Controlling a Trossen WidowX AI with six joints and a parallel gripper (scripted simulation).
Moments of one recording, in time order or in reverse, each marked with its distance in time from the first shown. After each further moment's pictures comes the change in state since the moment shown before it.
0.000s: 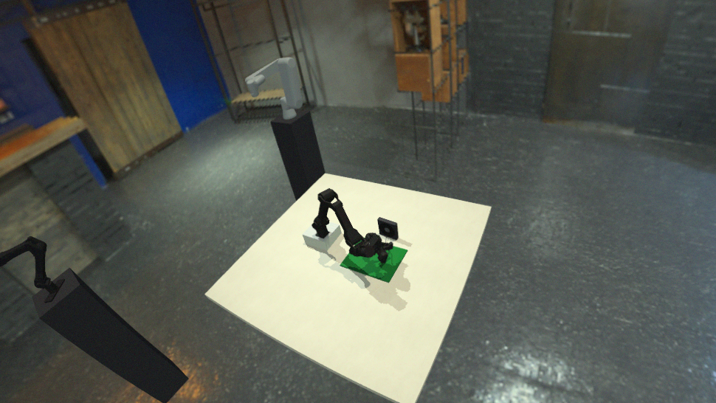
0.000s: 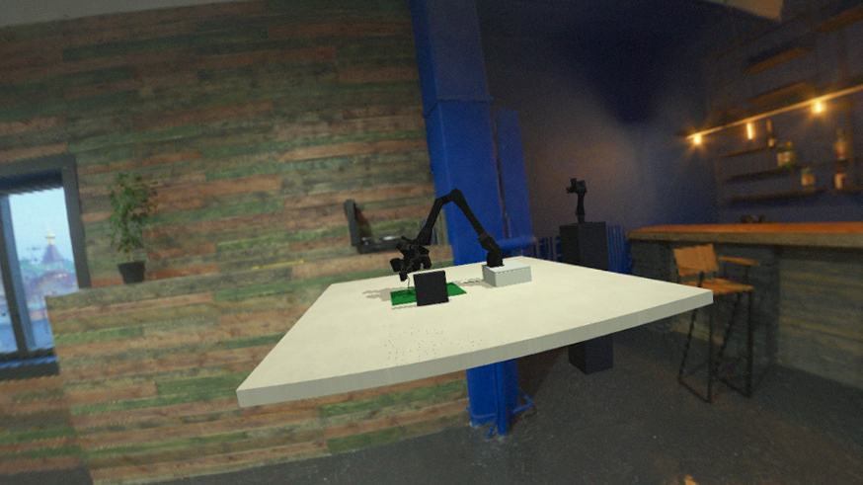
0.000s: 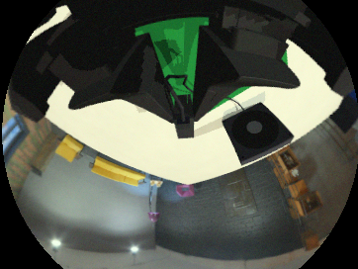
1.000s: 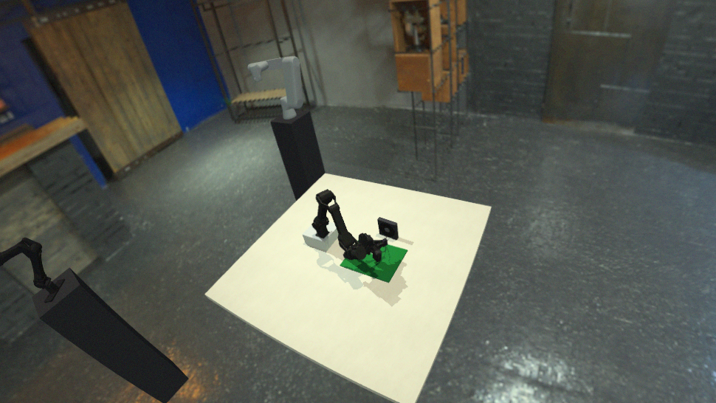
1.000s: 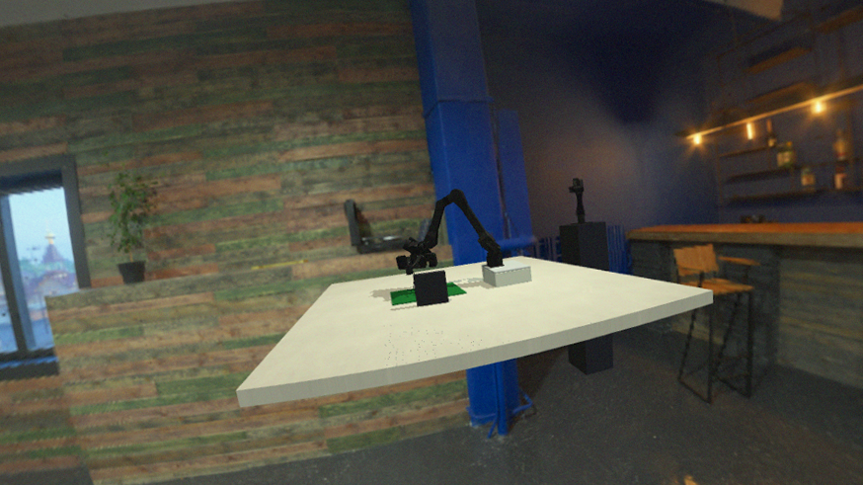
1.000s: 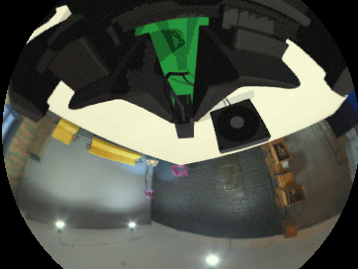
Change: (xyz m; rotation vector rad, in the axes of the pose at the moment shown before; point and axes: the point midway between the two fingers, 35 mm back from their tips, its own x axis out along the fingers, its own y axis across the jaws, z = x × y) arm -0.025 0.021 0.002 -0.053 -0.198 0.043
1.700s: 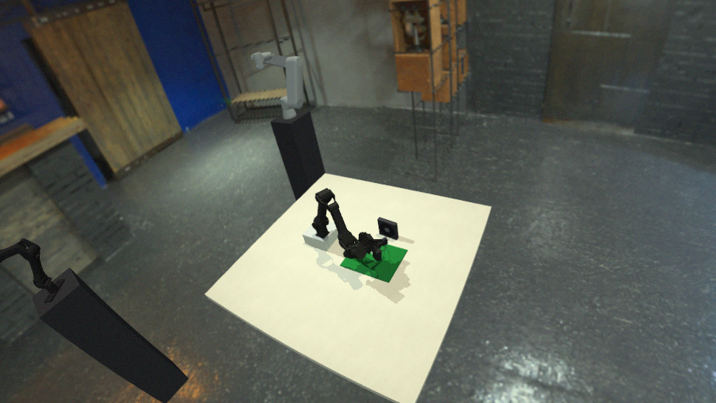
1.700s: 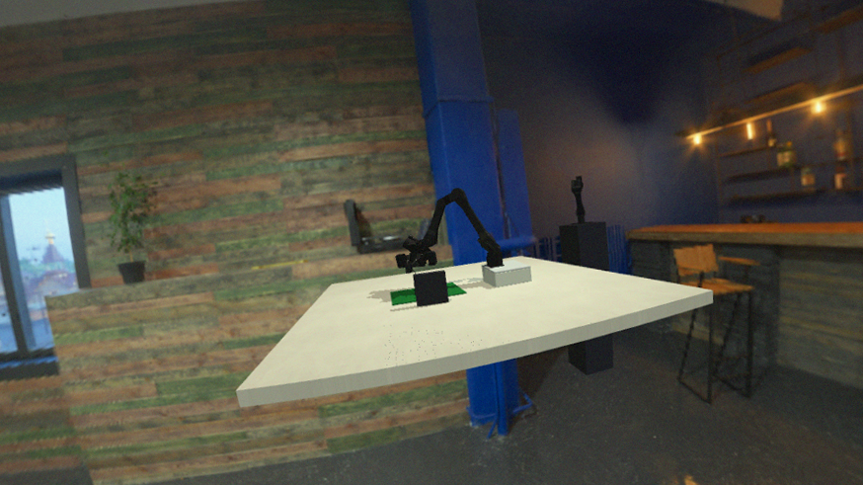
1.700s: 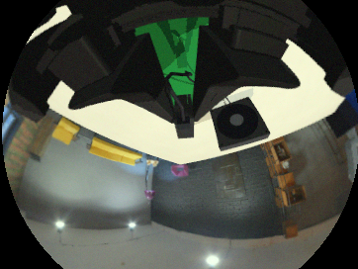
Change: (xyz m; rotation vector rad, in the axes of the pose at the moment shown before) arm -0.001 -0.001 0.007 -0.001 0.003 -0.002
